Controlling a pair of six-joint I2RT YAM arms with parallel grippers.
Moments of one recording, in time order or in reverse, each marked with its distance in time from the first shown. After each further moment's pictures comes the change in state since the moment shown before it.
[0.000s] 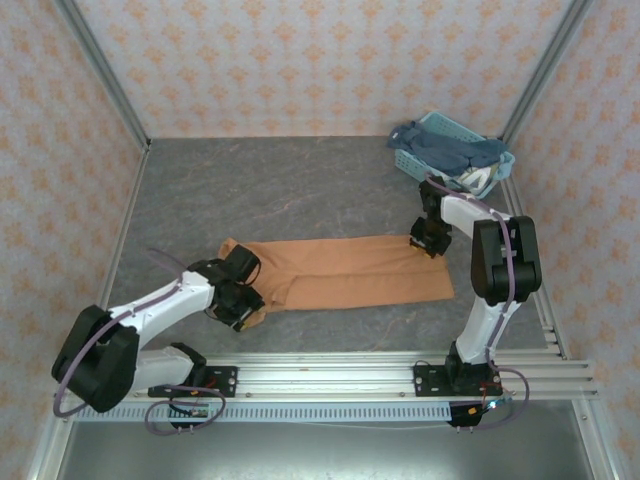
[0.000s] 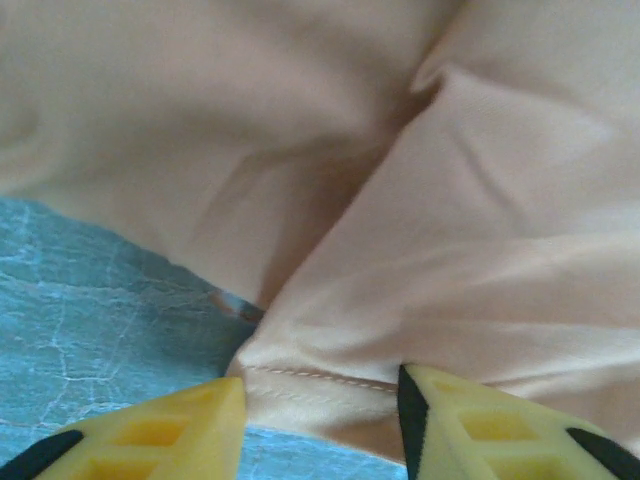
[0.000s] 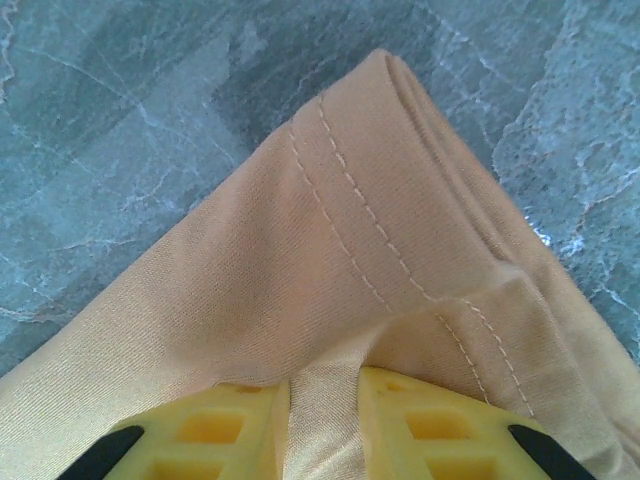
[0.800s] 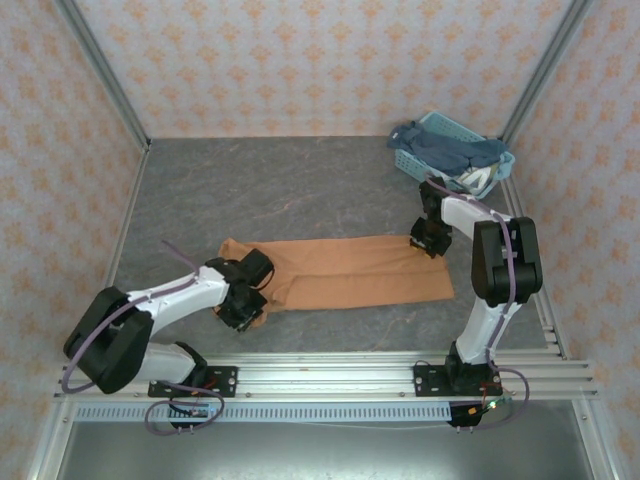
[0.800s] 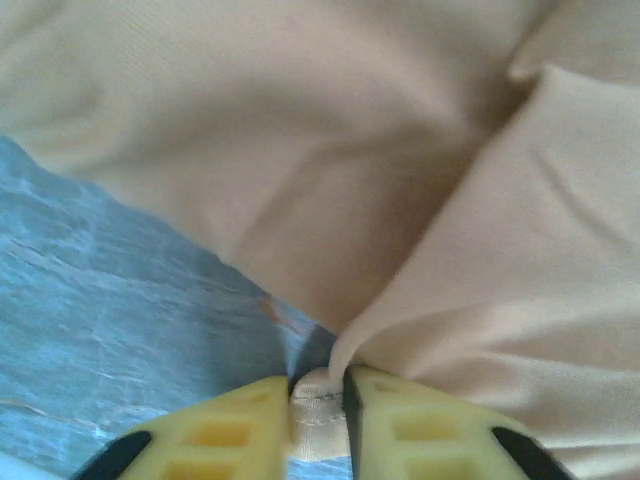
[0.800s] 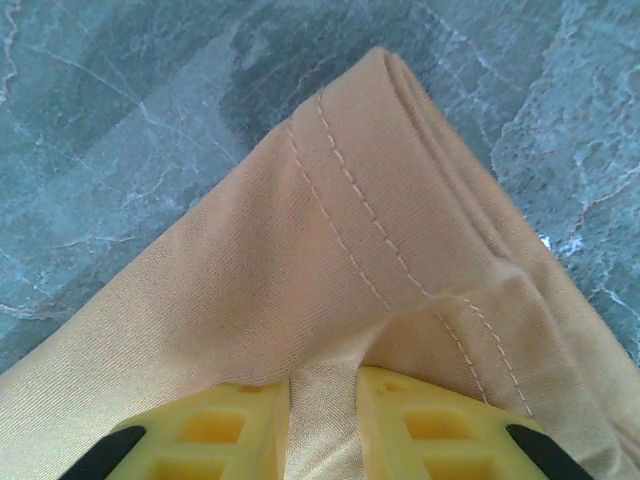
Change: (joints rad) left arm -0.108 0.107 0.054 -0.042 -0.105 -0.101; right arm 0.000 -0.011 -0.016 0.016 0.000 -0.002
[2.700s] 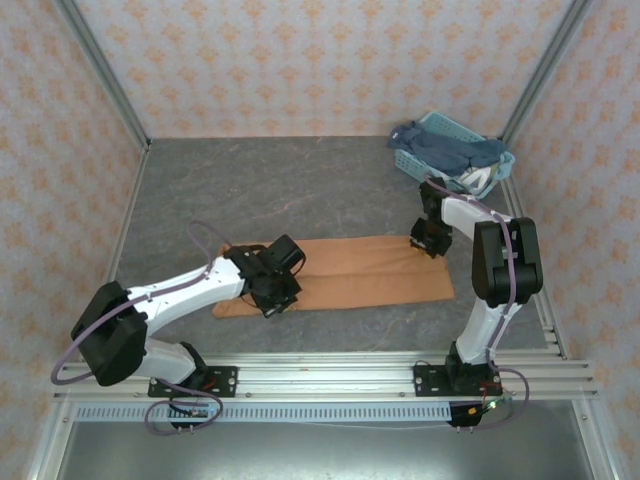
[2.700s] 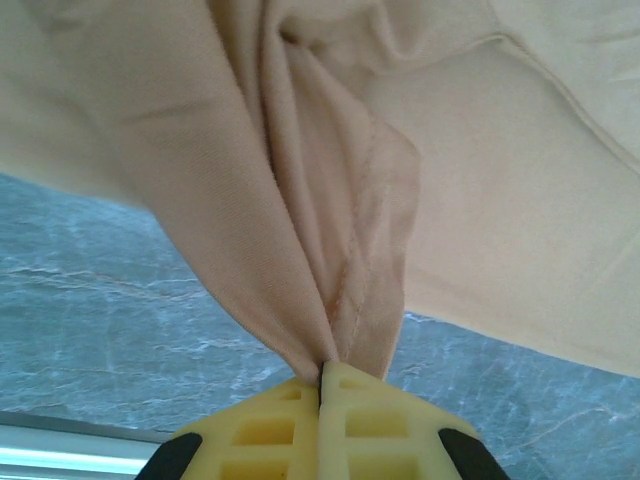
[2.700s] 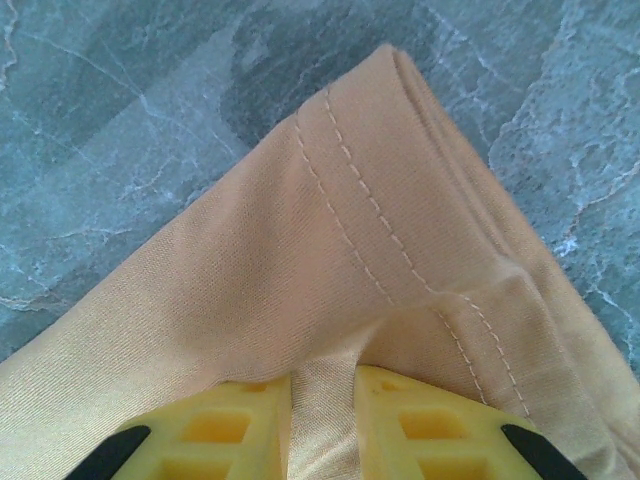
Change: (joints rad) left arm -0.179 0.016 0.234 0.018 0.083 0.046; right arm 0.000 -0.005 -0.003 -0.004 0.003 -0.024
